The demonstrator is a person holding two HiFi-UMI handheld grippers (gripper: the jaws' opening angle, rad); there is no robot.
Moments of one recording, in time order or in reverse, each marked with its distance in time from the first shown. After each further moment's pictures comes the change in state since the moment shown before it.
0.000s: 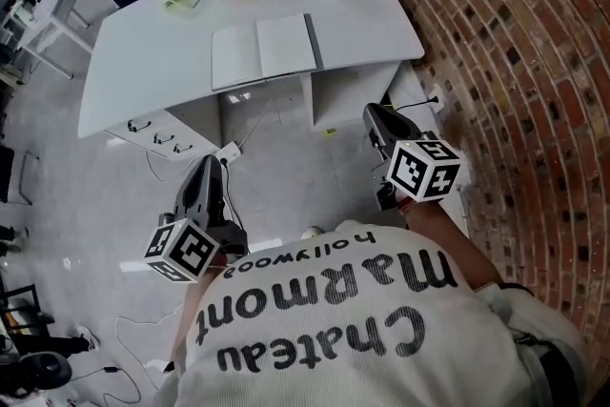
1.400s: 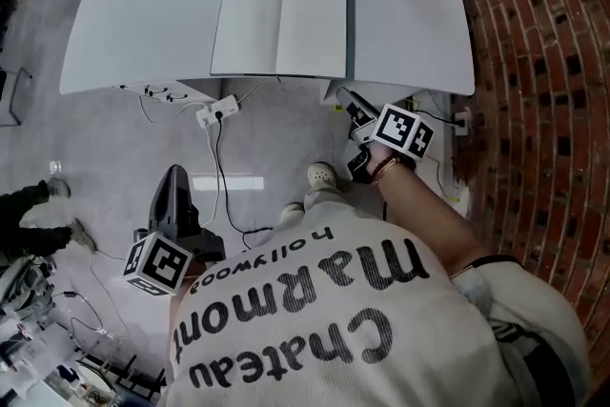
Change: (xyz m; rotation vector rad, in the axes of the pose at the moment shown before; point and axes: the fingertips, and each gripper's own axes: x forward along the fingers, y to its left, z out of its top) left arm 0.047 0.100 -0.009 -0.153 0.015 0.412; right arm 0.229 -0.076 -0.092 0.569 0.319 0.106
